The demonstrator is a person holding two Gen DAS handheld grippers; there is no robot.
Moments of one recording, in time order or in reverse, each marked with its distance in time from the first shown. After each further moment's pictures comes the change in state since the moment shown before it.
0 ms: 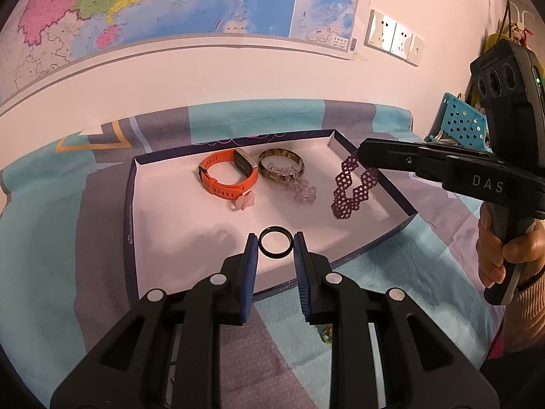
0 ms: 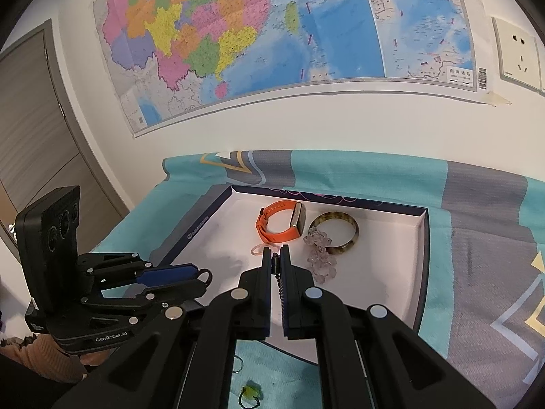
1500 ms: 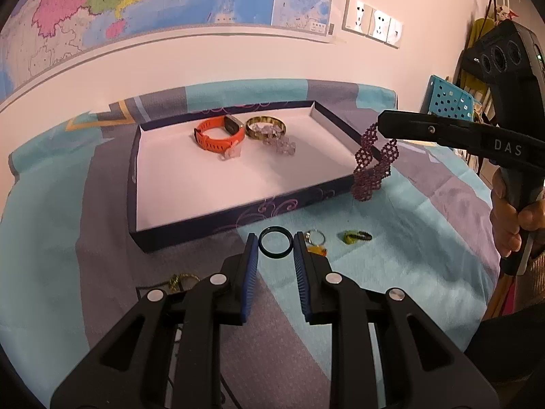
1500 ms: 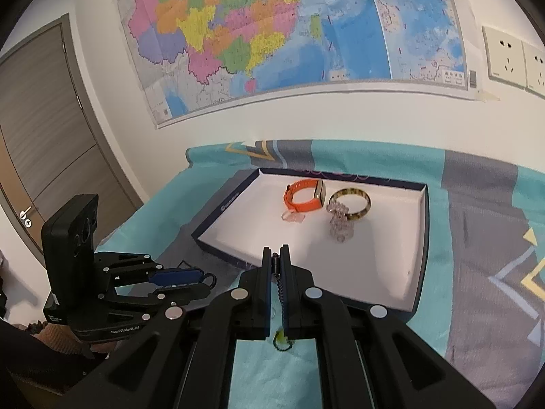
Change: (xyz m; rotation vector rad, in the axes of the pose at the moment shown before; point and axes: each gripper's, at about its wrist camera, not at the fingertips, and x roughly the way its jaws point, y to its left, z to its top) left arm -0.037 -0.017 -0.054 0.035 0.014 -0.003; right arm -0.042 0.026 -0.040 -0.030 -0.014 0.033
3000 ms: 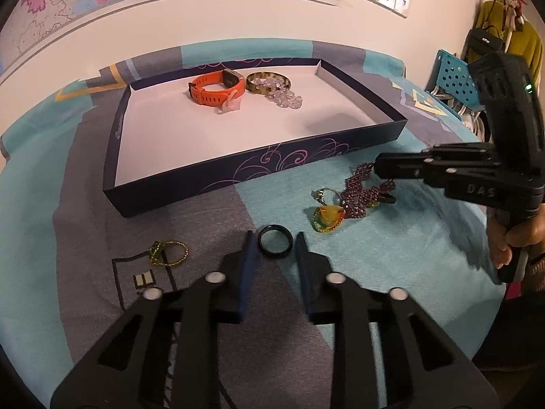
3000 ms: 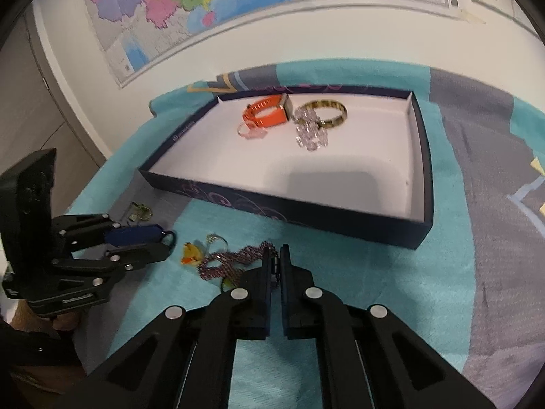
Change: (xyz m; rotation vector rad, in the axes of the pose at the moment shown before) left arm 0.034 0.002 -0.023 0.005 0.122 0.010; right arm 0.041 -0.025 -0.057 0.064 0.180 -0.077
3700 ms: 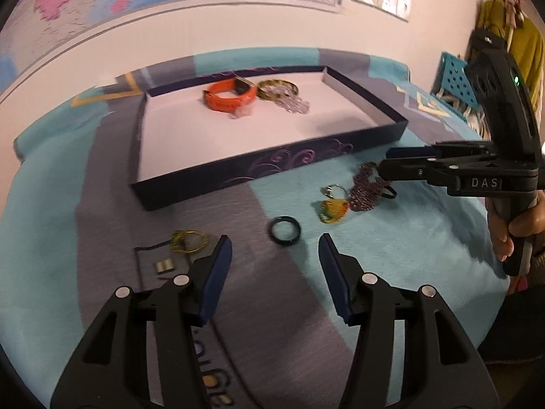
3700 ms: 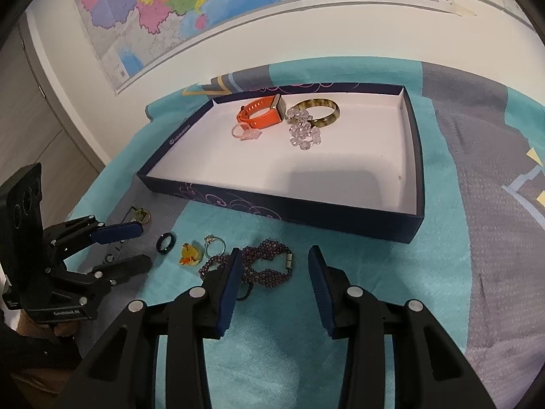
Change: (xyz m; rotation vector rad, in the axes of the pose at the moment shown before) left arm -0.013 -0.004 -0.007 0.016 -0.023 0.048; right arm 0.003 -0.006 -0.001 0.036 0.015 -0.009
